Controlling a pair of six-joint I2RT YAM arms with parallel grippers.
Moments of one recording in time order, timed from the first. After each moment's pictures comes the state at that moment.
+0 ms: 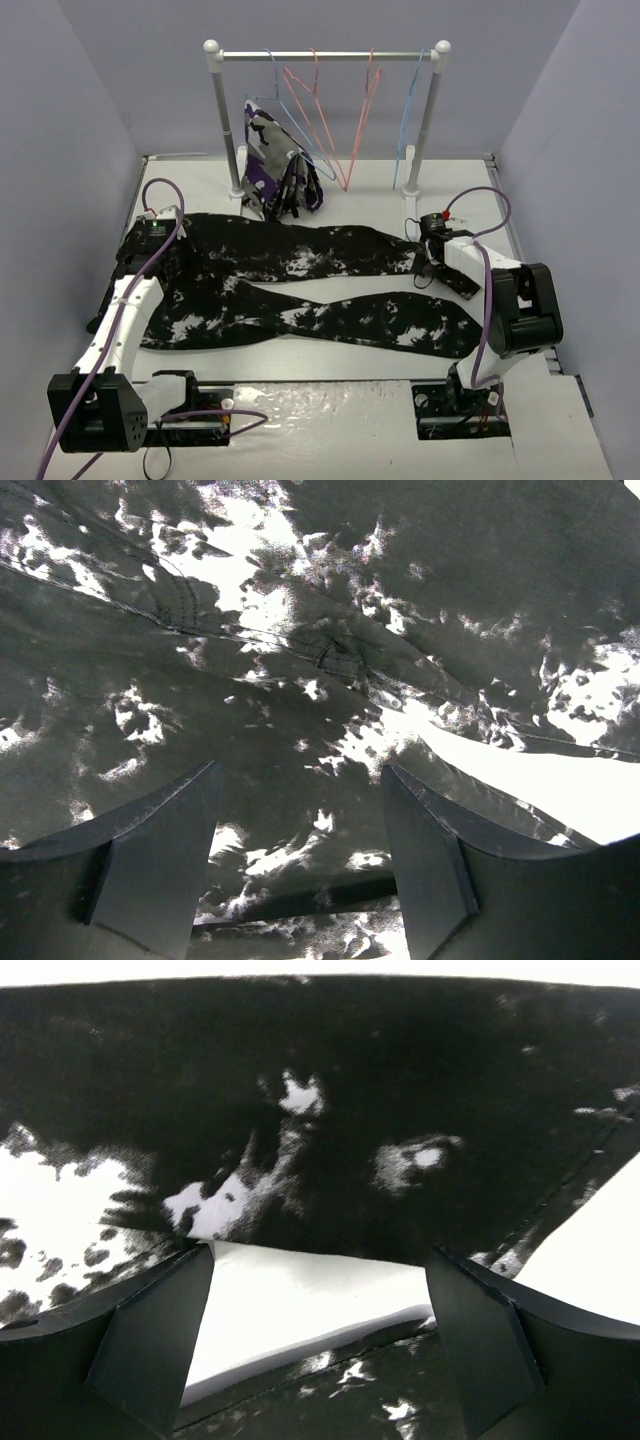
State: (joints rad) left arm 0.01 1.11 0.87 -0.63 0.01 -0.36; right arm 0.14 1.60 0.86 -0.51 0.41 0.50
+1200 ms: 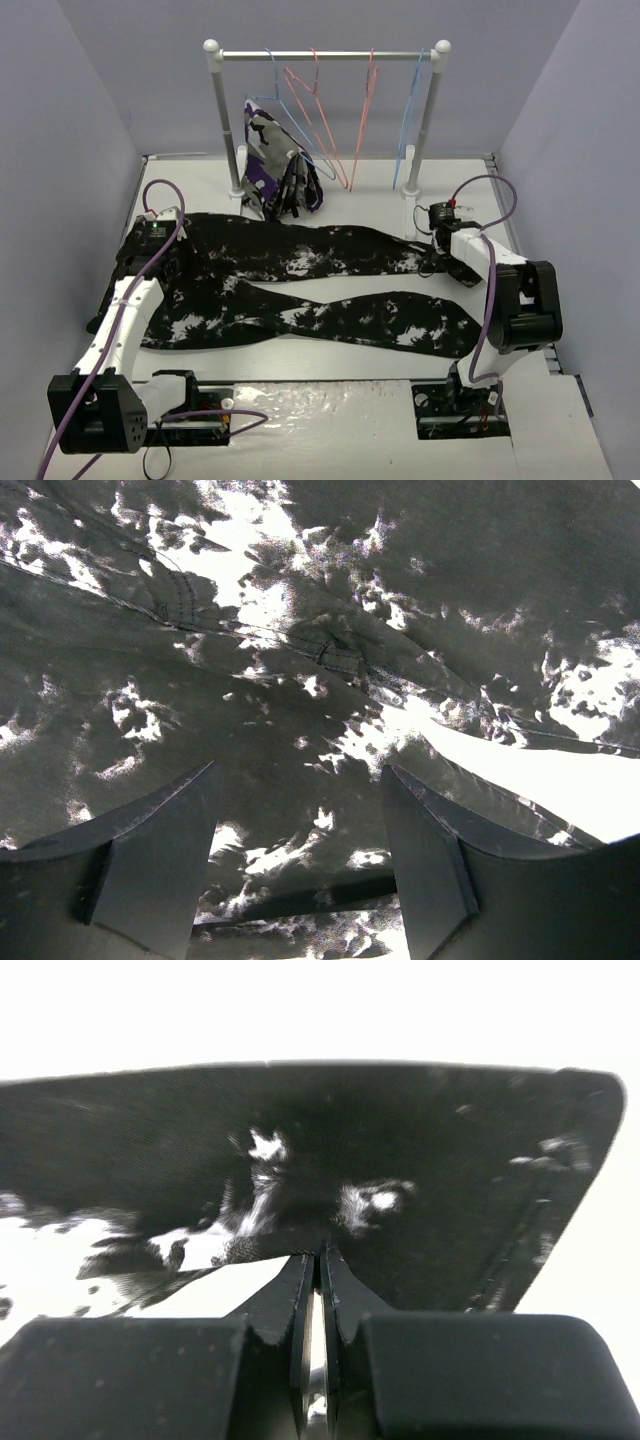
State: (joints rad) left arm 0.01 1.11 0.85 -0.63 0.02 -0.36; right arm 0.09 1.62 0.93 -0.49 0.44 0.39
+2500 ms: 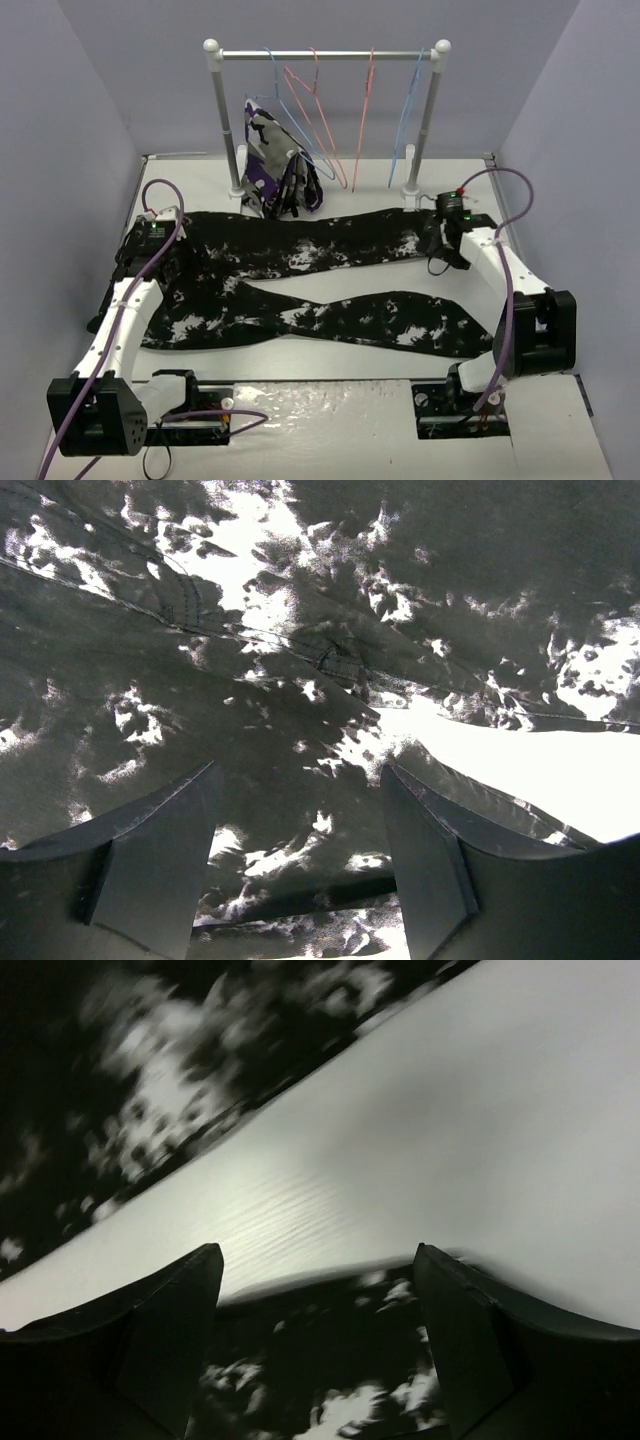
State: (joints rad) left arm 0.00 1.09 0.85 -0.63 0.02 -0.36; right arm 0.20 1.44 0.98 -0.67 0.26 0.55
